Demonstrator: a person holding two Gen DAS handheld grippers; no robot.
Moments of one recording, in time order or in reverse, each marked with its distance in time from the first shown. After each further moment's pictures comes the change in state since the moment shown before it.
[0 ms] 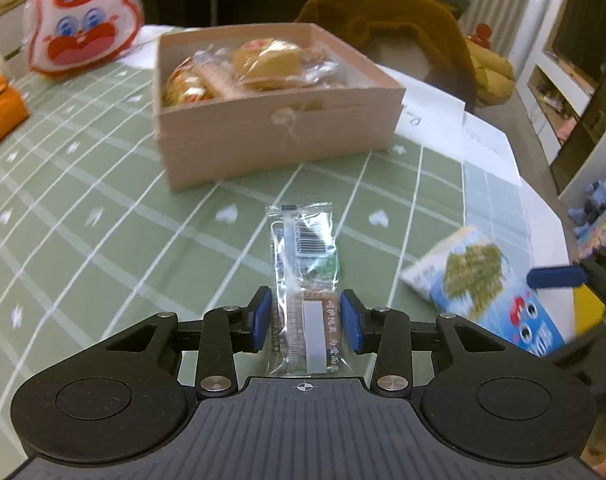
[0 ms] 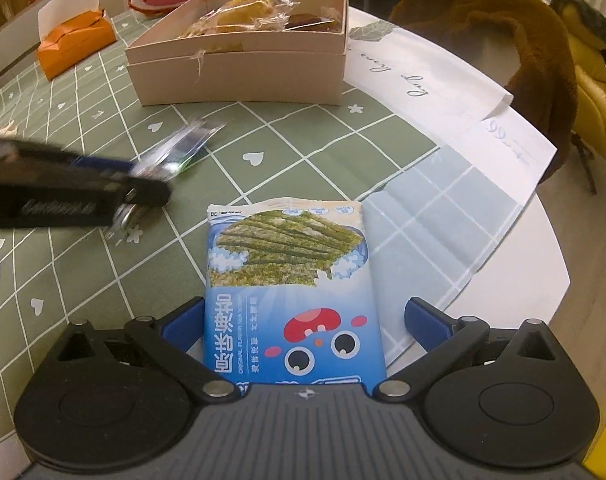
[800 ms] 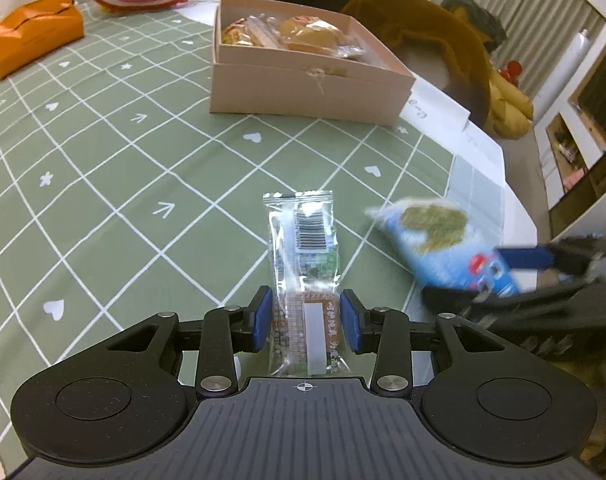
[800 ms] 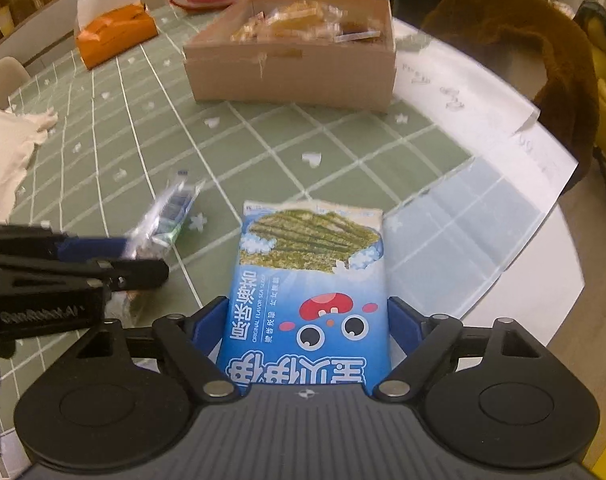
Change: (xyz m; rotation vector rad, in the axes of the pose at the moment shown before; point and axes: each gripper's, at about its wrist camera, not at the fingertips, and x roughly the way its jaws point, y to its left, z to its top) left arm -0.037 0.000 -0.044 -0.204 0.010 -0.025; right arm -0.031 0.025 0.004 -0.046 -0.017 0.064
